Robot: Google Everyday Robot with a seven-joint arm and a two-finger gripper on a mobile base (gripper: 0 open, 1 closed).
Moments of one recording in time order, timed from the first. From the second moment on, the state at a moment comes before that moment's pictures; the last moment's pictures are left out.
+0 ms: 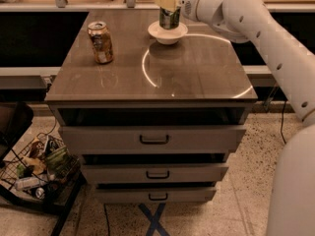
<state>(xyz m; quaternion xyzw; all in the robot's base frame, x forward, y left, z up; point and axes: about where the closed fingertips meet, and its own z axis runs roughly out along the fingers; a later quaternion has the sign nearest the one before) 0.841 -0.047 1.008 -0.26 0.66 0.23 0.66</state>
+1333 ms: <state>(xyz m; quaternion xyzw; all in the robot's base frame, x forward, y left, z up) 0.889 -0.019 0.994 -0.27 0.65 0.22 0.67</state>
